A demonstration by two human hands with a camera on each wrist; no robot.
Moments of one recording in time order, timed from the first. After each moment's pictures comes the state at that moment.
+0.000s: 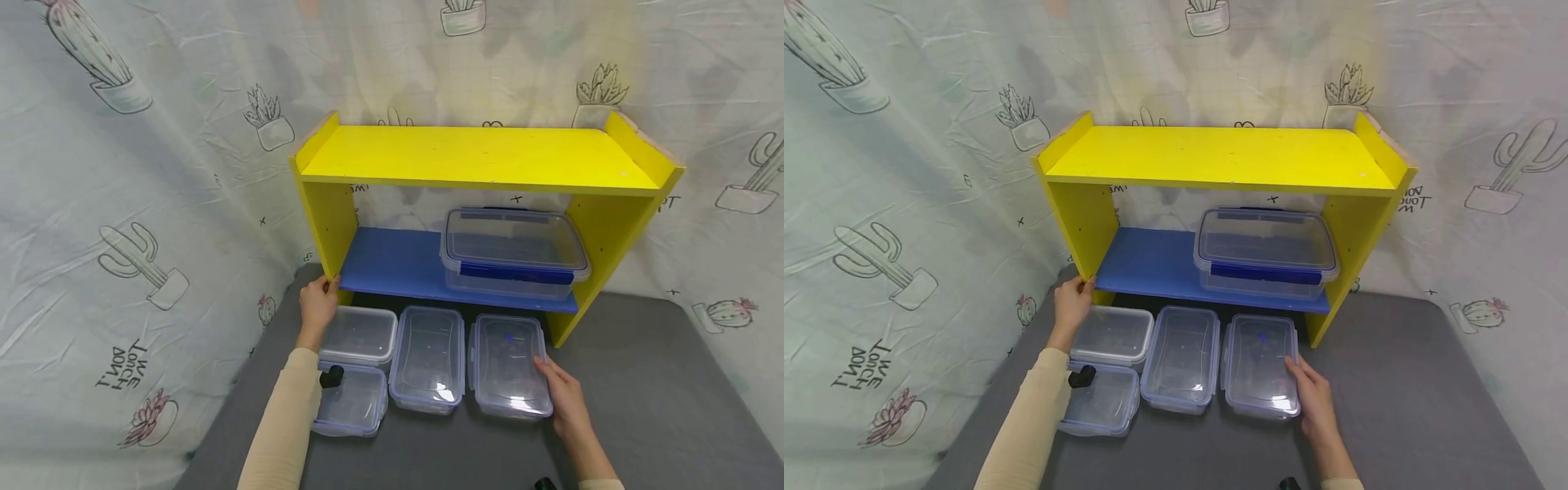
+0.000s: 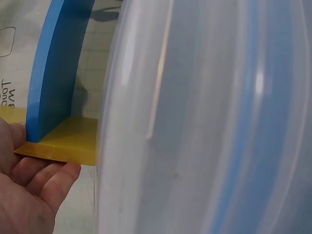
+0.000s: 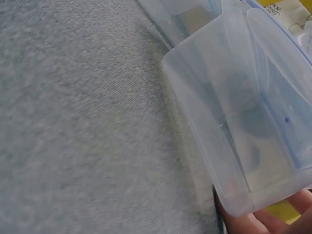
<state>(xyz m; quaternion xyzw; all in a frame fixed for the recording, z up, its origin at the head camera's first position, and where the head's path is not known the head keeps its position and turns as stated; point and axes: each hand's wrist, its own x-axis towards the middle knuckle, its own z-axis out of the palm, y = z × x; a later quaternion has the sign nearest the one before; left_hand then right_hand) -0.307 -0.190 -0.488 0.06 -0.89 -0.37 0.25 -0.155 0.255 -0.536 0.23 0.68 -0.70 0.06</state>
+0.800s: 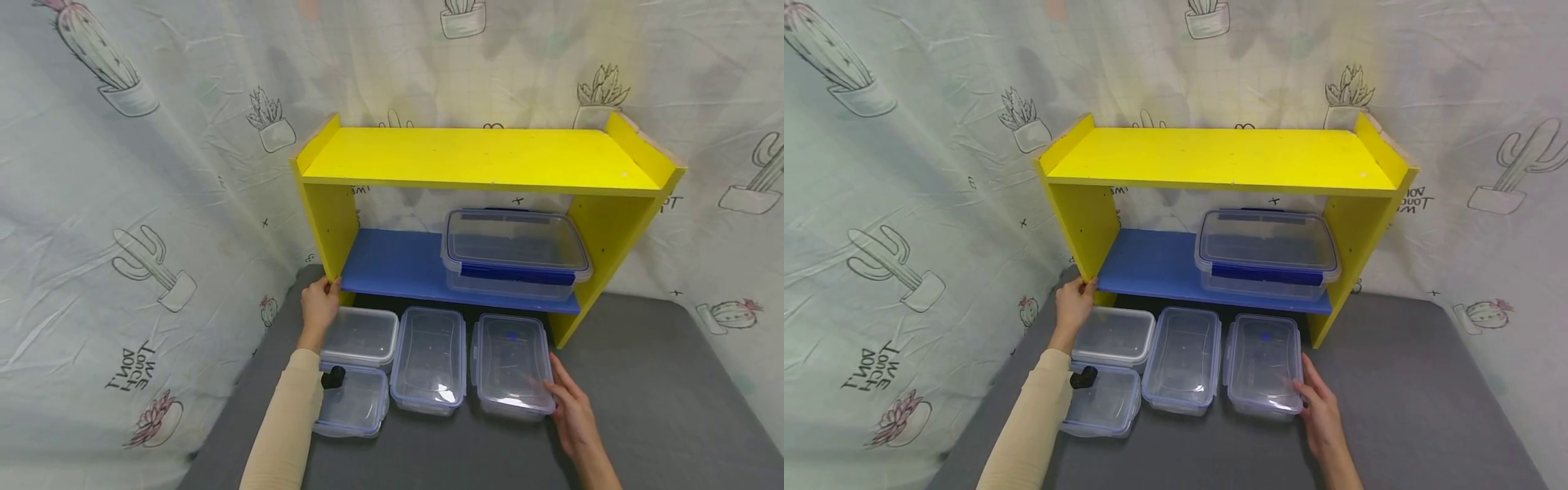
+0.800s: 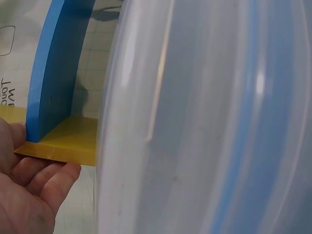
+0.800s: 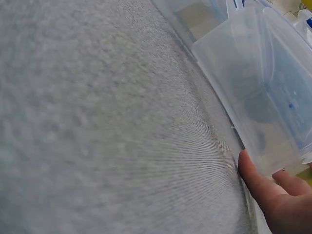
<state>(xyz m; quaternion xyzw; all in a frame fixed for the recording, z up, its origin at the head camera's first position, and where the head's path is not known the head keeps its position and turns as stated) -0.305 -0.190 -0.487 0.05 -0.89 -0.38 0.23 -0.129 0.267 -0.560 -0.05 0.52 -0.85 -0.01</state>
